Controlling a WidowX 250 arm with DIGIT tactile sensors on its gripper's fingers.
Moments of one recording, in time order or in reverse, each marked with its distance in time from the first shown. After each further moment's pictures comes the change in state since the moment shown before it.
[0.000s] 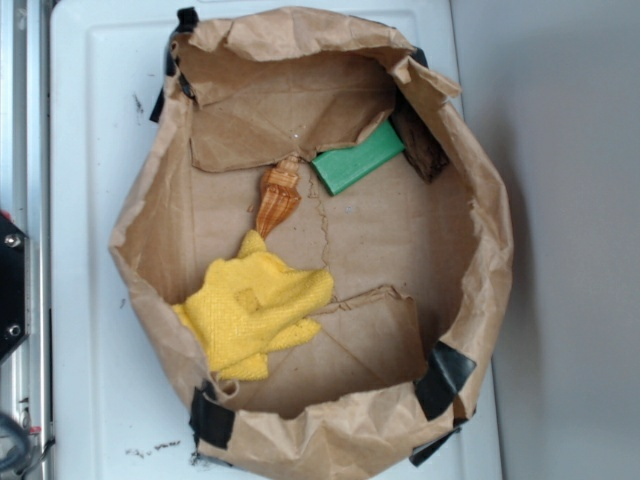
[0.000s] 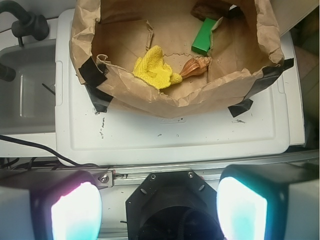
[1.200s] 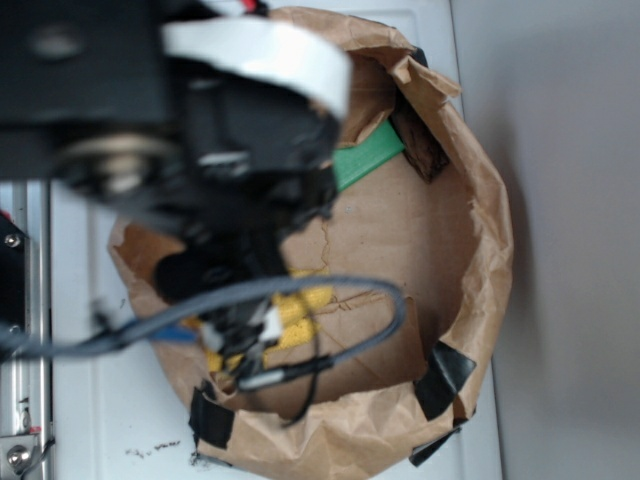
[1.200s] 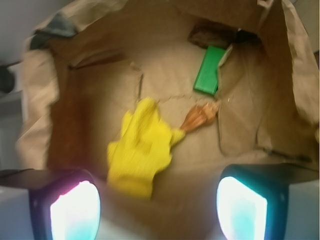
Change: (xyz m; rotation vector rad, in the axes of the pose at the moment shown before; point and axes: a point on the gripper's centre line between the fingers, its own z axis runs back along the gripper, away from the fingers) arm 0.110 0.025 -0.080 -0.008 0.033 0.147
